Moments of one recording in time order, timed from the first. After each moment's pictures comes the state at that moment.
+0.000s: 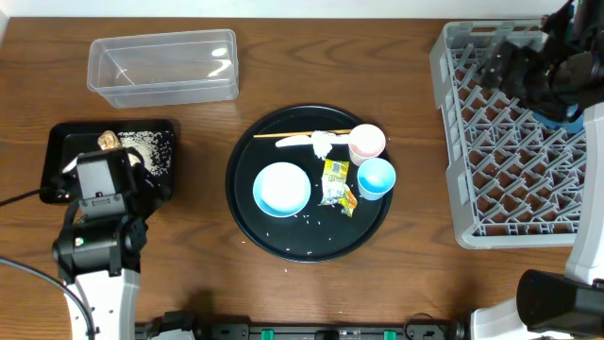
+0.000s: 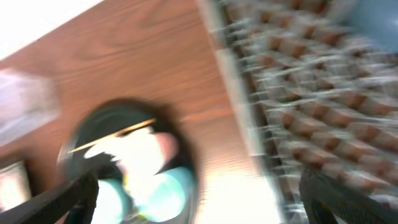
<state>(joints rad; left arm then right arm) 0.17 0.98 0.98 -1.02 -0.31 -0.62 -0.13 1.69 2.00 -1.35 -0.31 0.30</state>
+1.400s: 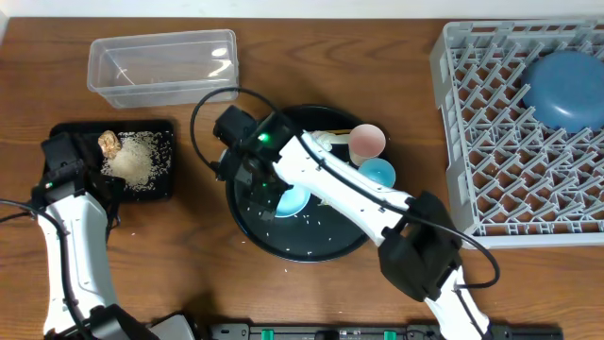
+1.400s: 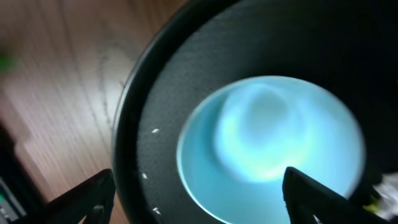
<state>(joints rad) 0.47 1.37 0.98 -0.93 -0.32 -0.93 0.91 2.21 2.00 -1.25 -0.15 -0.28</state>
